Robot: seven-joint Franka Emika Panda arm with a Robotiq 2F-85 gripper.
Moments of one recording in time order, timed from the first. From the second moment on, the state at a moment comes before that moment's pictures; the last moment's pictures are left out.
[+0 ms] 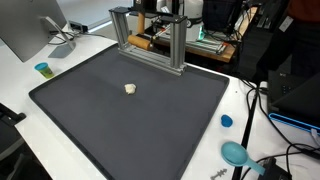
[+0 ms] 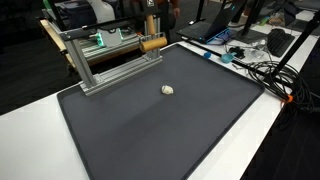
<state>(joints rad) -0.10 -0.56 0.13 -2.58 -0.09 2.36 0.26</state>
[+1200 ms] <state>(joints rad) -0.09 -0.15 0.13 -2.30 -0.17 2.44 0.19</state>
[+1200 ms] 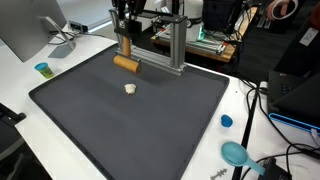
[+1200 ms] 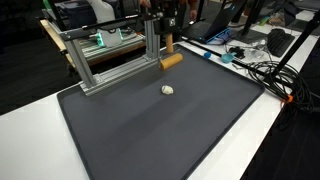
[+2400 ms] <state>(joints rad) 0.02 0.15 0.04 -2.14 -0.17 2.43 0.11</state>
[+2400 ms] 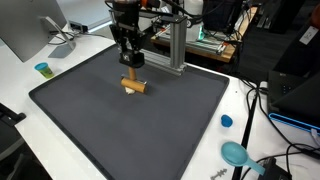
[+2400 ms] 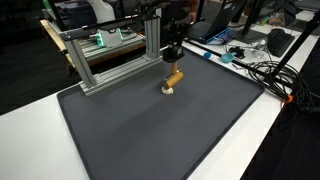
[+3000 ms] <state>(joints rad) 0.02 0.12 0.03 -2.14 -0.15 2.46 0.12</state>
